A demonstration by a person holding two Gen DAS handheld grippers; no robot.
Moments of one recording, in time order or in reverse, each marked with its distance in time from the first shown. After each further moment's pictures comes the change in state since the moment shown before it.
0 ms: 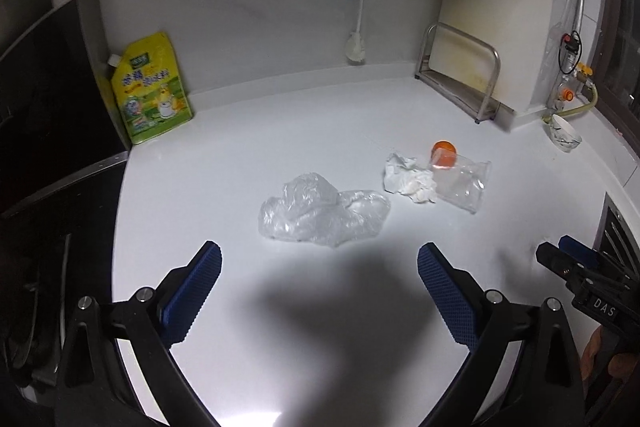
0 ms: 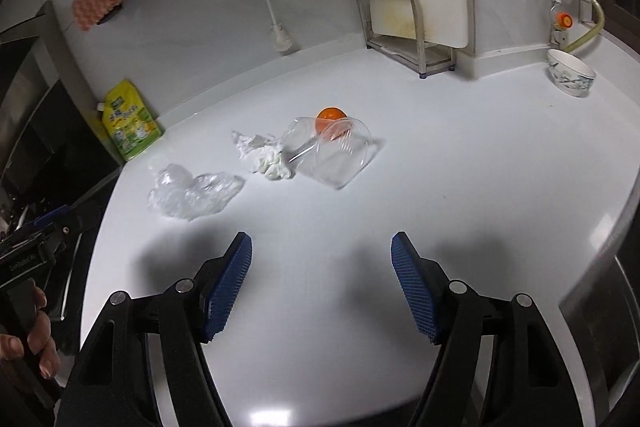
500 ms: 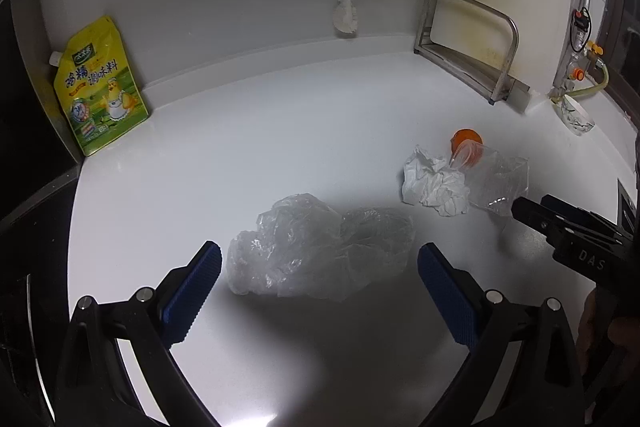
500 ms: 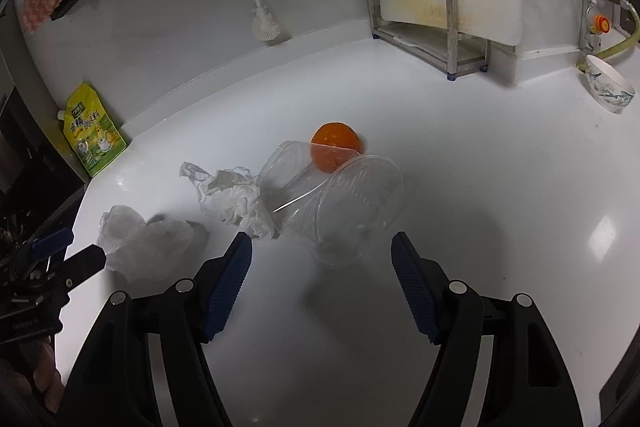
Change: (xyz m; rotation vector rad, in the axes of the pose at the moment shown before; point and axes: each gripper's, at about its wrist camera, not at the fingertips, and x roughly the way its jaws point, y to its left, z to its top) left arm 0.083 0.000 0.019 0.057 0.064 -0.044; right arm 0.091 0.003 0.044 0.007 0.021 -0.022
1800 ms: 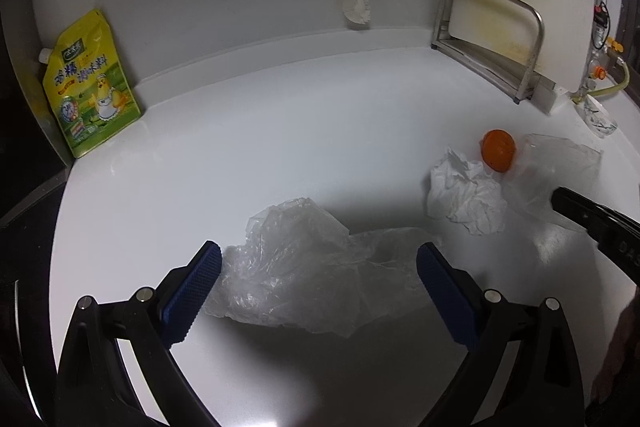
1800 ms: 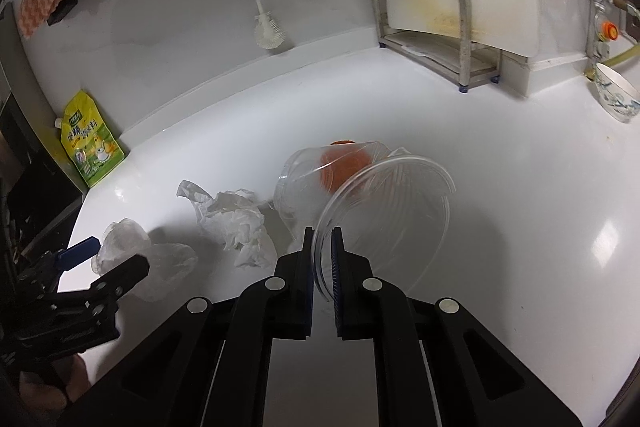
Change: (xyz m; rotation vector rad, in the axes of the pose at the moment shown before) left arm 0.044 -0.004 0.004 -0.008 -0.016 0.069; right arm 0.004 0.003 0.008 0.006 -0.036 0.001
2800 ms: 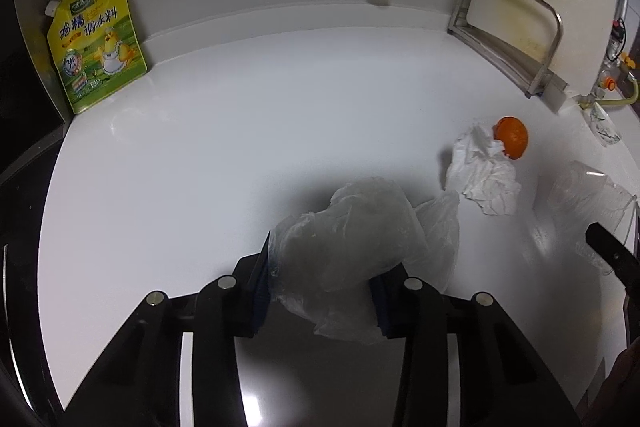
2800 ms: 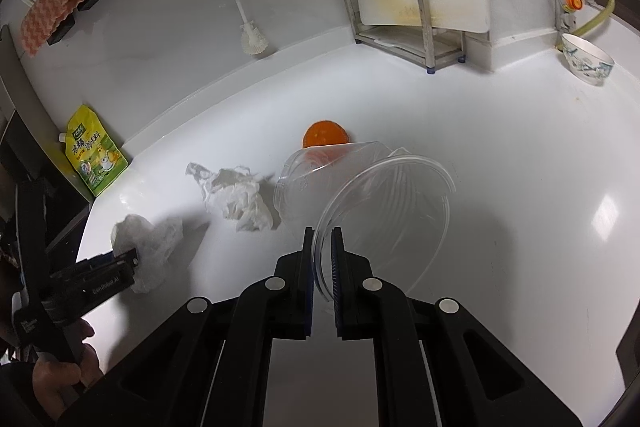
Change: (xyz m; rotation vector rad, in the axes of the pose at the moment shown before) left arm 0.002 0.017 -0.014 -0.076 0.090 -0.036; right arm -0.034 -0.010 -0.030 0.078 -0.008 -0.009
